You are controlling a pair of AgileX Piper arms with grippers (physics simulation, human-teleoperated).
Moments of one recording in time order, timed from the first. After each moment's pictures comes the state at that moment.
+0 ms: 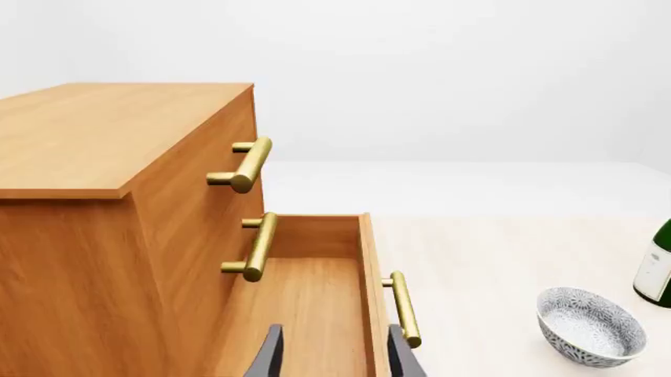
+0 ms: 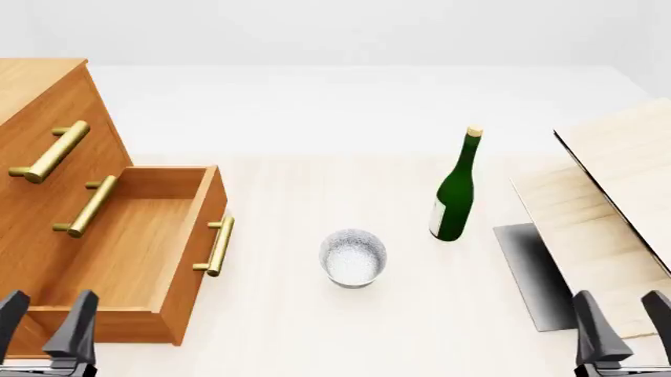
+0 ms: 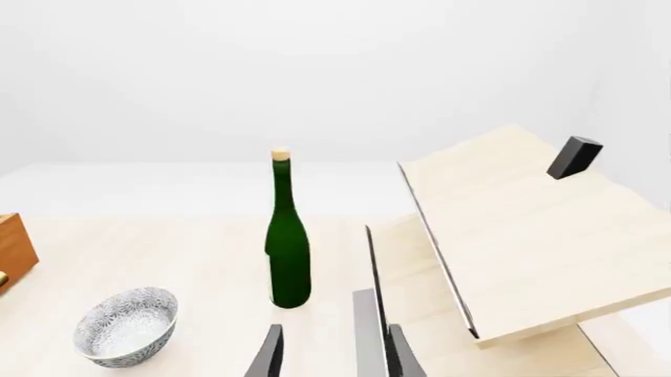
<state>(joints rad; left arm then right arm) 0.00 0.01 0.00 0.00 0.00 0.00 0.00 0.00 0.00 0.00</state>
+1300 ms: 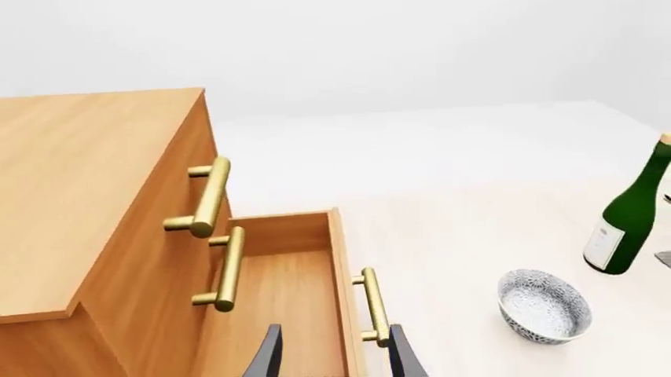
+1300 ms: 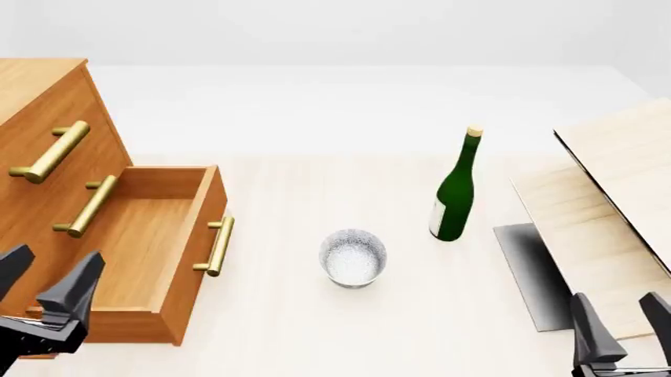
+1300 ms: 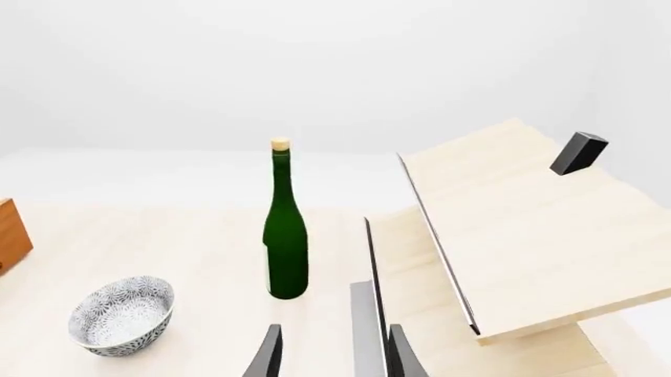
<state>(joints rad) -0.10 0.27 -0.31 0.19 0.02 0.00 0.01 0.00 0.02 -0.02</state>
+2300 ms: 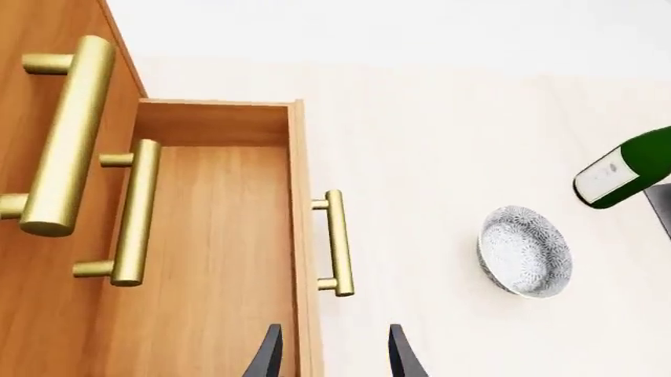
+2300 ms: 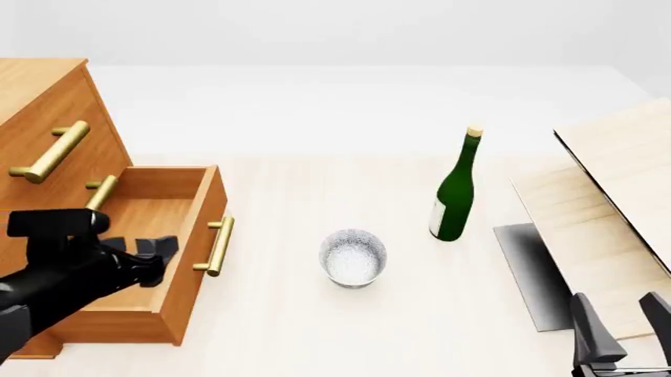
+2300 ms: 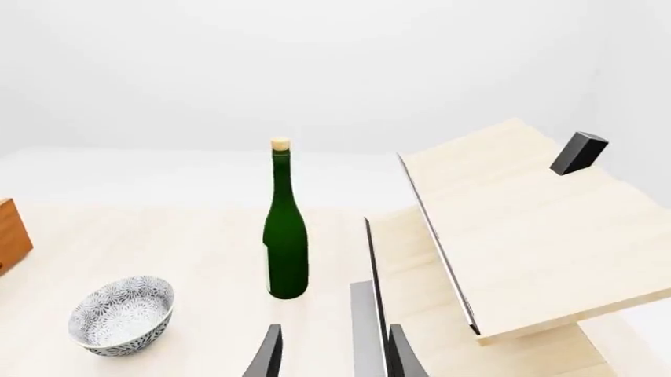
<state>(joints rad) -0.20 0.86 -0.51 0.28 -0.18 0.00 0.01 0.00 0.02 -0.02</state>
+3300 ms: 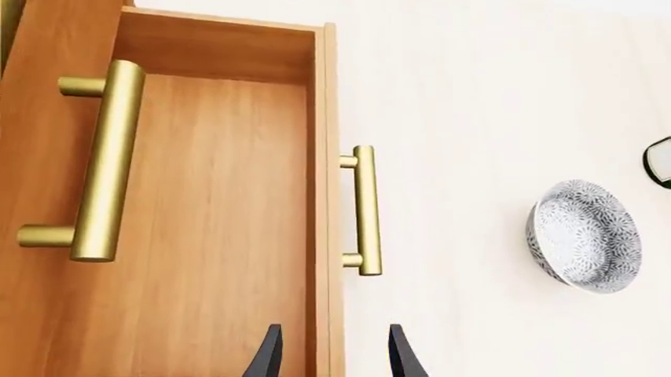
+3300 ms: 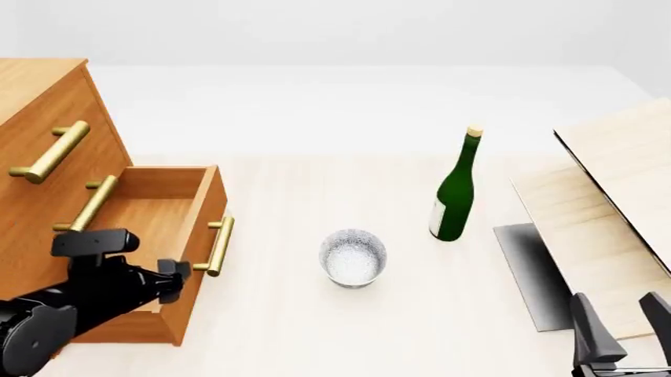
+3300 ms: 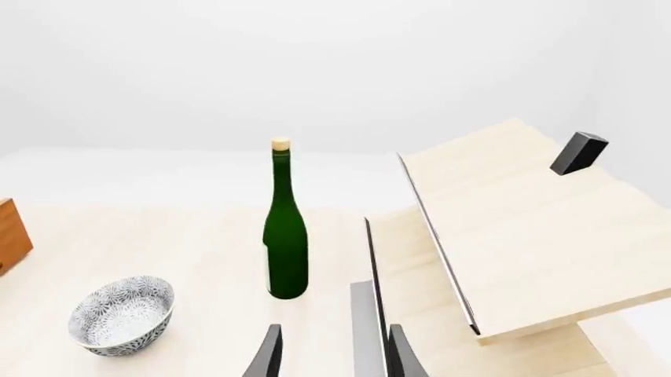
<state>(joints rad) -0.17 1.06 -0.42 0.15 -0.22 0.00 0.01 0.00 0.02 -0.02</state>
